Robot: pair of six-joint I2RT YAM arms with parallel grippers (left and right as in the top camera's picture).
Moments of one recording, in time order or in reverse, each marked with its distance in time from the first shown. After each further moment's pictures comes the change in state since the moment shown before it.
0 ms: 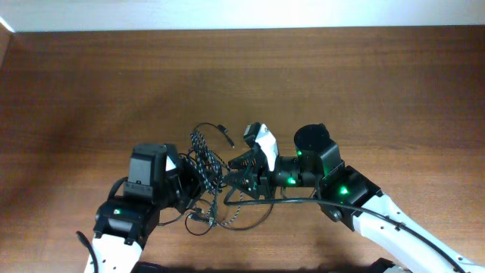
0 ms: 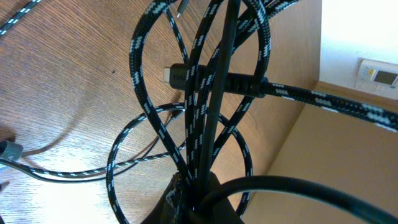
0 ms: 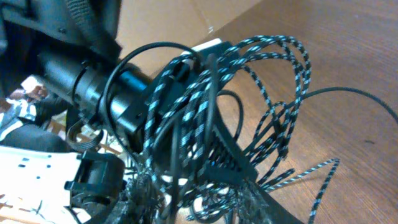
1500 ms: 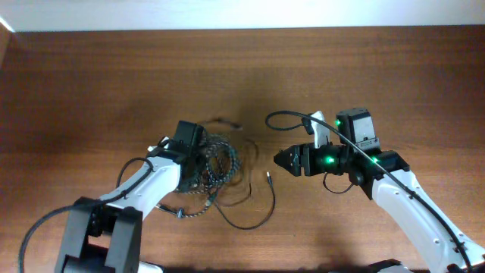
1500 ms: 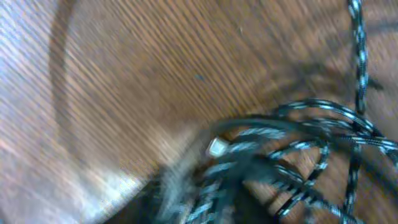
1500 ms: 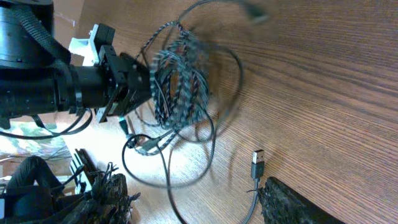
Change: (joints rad) left arm -0.058 0.706 0.065 0.203 -0.597 0.001; right arm -0.399 0.103 0.000 -0.441 0.027 0.008
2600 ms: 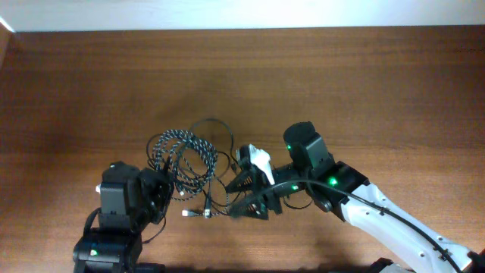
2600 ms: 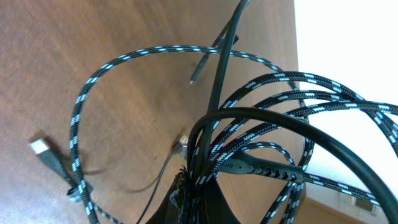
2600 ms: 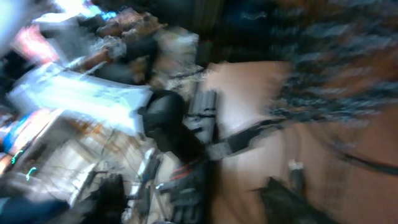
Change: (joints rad) left arm 0.193 -0.948 -0.064 -0.360 0.247 -0.121; right arm 0.374 0.002 -0.003 0.329 -0.375 -0.237
